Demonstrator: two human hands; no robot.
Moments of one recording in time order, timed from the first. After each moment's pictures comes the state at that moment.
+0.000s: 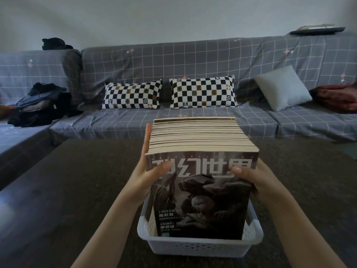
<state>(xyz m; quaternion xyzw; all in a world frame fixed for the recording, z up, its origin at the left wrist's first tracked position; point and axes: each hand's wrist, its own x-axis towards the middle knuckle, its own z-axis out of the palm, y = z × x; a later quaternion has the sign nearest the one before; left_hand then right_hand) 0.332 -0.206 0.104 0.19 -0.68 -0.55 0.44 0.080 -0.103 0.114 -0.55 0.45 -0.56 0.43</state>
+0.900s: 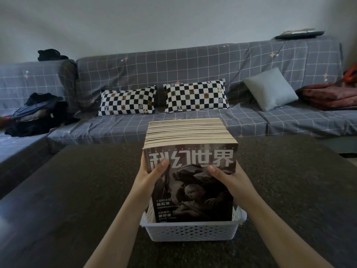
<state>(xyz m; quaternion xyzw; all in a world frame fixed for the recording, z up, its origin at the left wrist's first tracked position) 0.321 -0.183 0.087 0.30 -0.55 -0.64 0.45 0.109 -0.085 0.084 -0.46 0.56 -0.60 0.34</state>
